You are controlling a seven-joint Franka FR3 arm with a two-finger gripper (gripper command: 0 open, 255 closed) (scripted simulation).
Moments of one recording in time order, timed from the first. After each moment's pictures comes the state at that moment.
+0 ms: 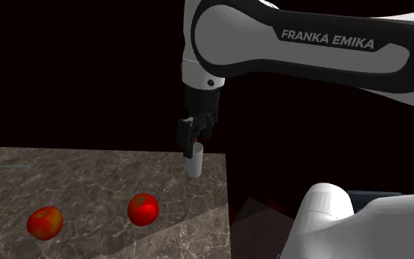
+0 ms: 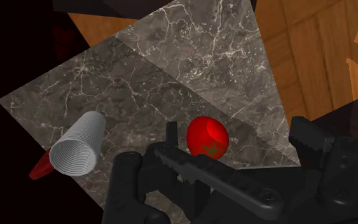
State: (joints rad) arm 0.01 -0.78 0.04 -2.30 0.11 1.57 -0.08
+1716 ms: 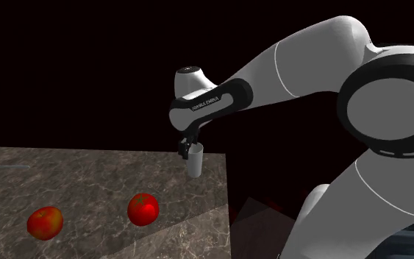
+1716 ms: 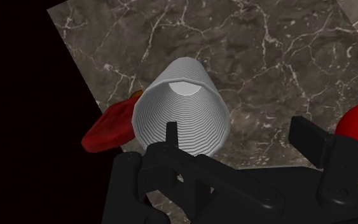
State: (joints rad) arm -0.07 -0.23 -0.13 -2.38 -0.11 2.26 -0.40
